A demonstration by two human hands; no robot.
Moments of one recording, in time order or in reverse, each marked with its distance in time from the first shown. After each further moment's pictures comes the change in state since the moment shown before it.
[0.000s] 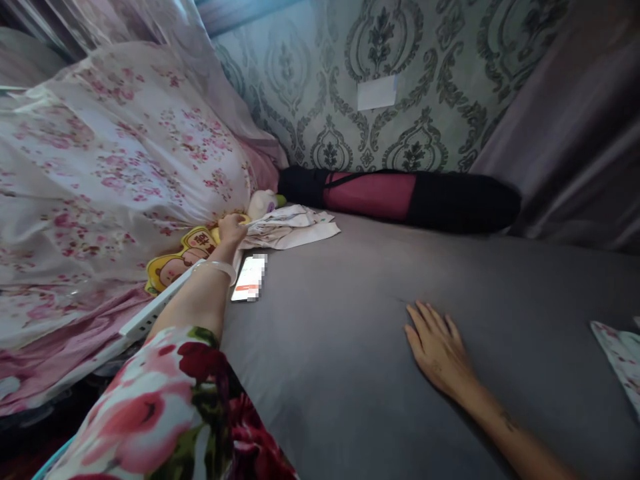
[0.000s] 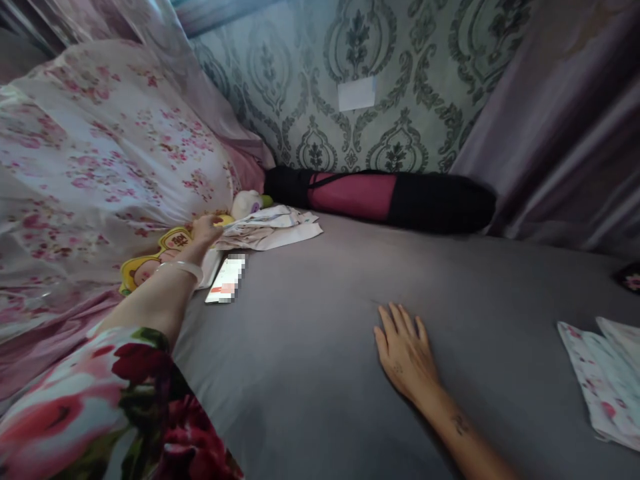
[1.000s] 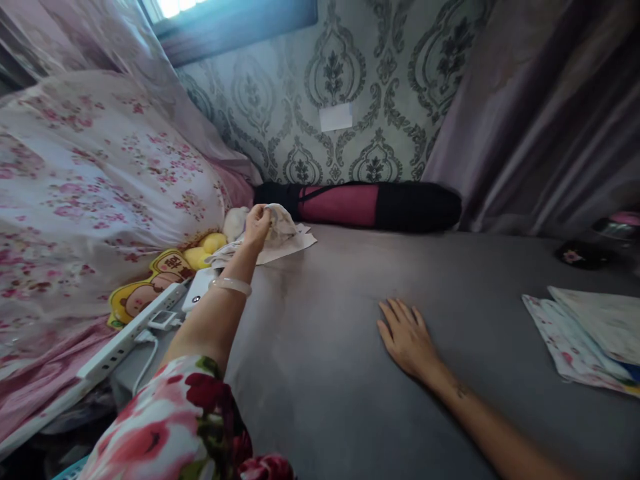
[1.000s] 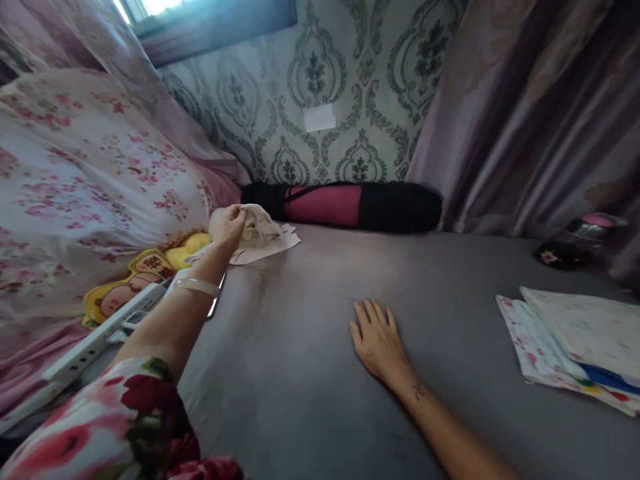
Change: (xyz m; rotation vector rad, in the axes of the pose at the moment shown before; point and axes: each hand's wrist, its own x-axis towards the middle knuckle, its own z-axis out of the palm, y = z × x) left_hand -0.020 0.150 0.024 -1.110 0.090 0.183; right_hand -0.002 -0.008 -0.008 0.041 0.053 0.006
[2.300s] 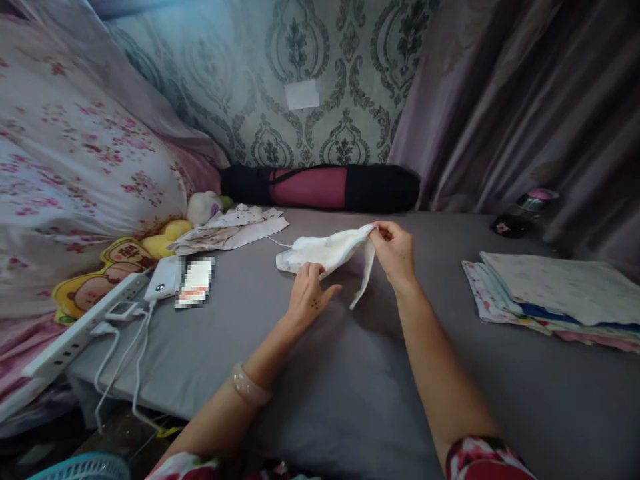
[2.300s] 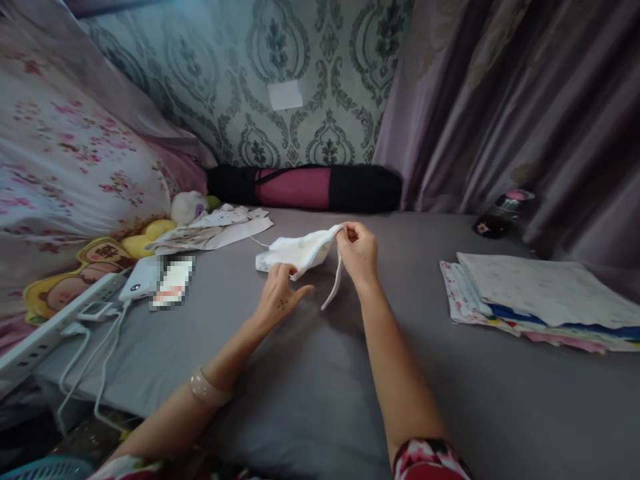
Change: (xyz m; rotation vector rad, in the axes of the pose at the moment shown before) left_hand -0.274 0.073 0.067 0.403 -0.514 0.225; right_hand 0.079 0.005 -0.104 1.046 0.606 0.321
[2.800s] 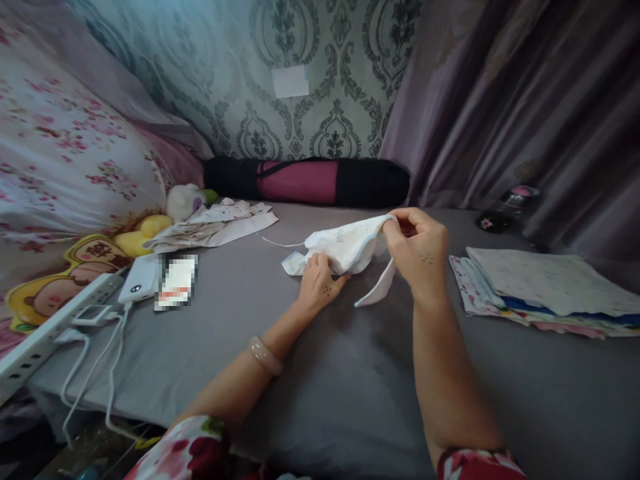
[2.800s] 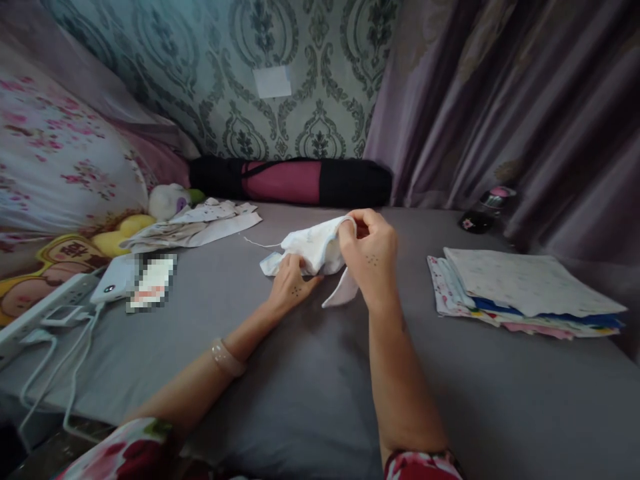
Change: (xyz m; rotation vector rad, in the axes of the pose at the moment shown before) left_hand 0.023 0.011 0.047 0.068 -0.052 0.005; right_hand -0.016 -0.063 -0.040 -0.366 0.101 -0.242
